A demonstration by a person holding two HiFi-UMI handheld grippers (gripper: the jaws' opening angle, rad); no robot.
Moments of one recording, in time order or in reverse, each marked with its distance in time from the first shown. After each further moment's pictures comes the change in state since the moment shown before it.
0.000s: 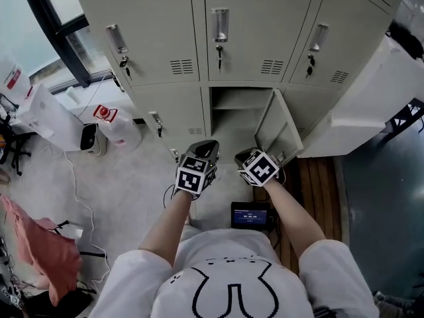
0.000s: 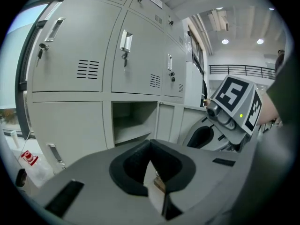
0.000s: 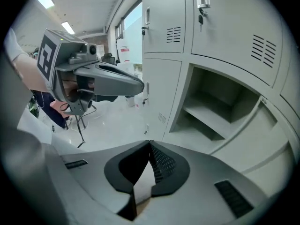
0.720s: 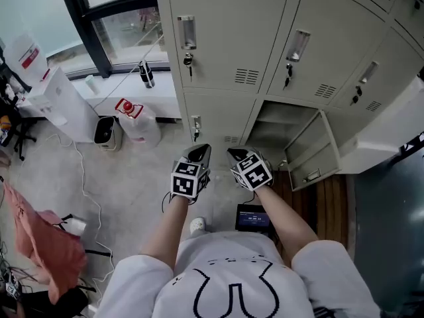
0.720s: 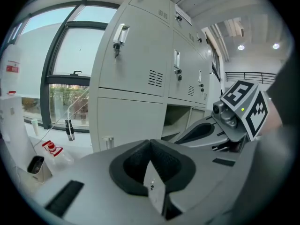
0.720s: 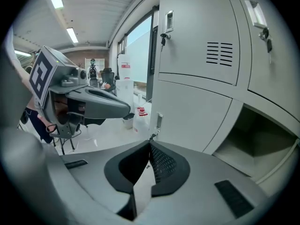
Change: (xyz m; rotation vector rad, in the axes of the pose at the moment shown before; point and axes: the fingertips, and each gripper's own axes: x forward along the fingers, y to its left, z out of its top) left arm -0.100 0.177 -0.039 -0.123 -0.040 0.148; right arm 0.103 0.073 0.166 -0.014 -0.236 -0.068
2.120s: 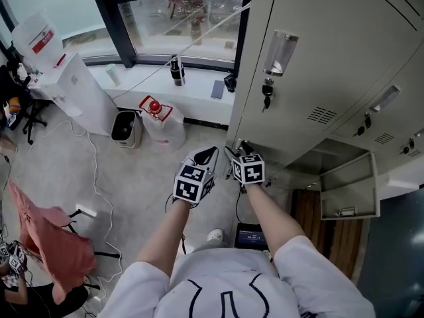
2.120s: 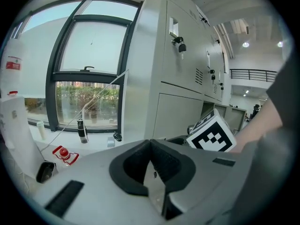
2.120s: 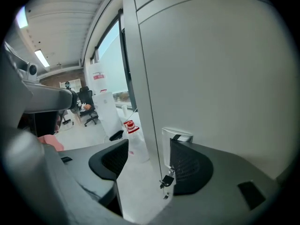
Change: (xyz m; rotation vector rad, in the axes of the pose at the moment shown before) left arm 0.008 0.185 0.003 -0.006 0.031 0.041; right arm 0.234 -0.006 0.063 0.331 -0.106 -0.086
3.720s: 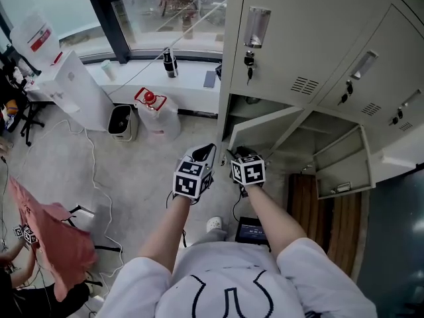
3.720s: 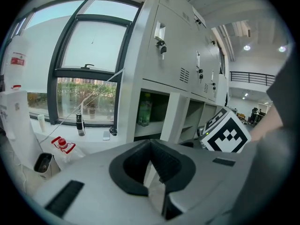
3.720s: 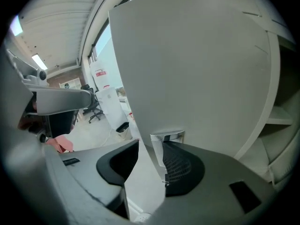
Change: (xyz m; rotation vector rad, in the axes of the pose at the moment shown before) left arm -0.038 -0.054 -0.030 -0.029 0.014 -0.020; right arm -0.084 0.028 -0.057 0.062 0.089 0.010
